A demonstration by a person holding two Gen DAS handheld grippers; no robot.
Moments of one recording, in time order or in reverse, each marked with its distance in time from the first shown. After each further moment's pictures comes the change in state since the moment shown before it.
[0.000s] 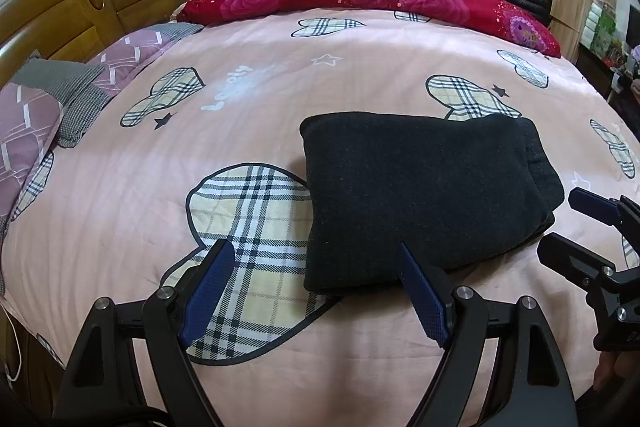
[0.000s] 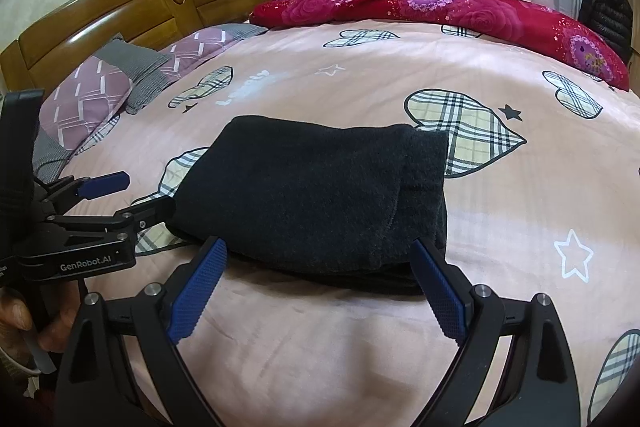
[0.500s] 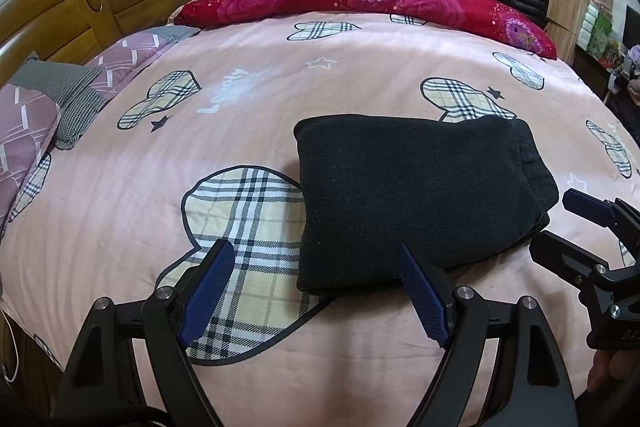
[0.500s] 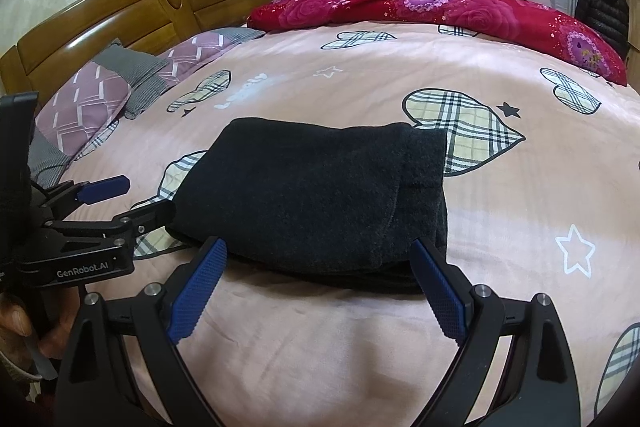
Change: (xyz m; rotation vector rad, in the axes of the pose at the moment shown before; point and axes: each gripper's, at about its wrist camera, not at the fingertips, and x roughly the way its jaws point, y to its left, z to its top) left arm -0.003 -0.003 -0.001 0.001 -0.014 -0.014; right arm 0.000 -0.001 -0.001 0.018 -0.015 -0.002
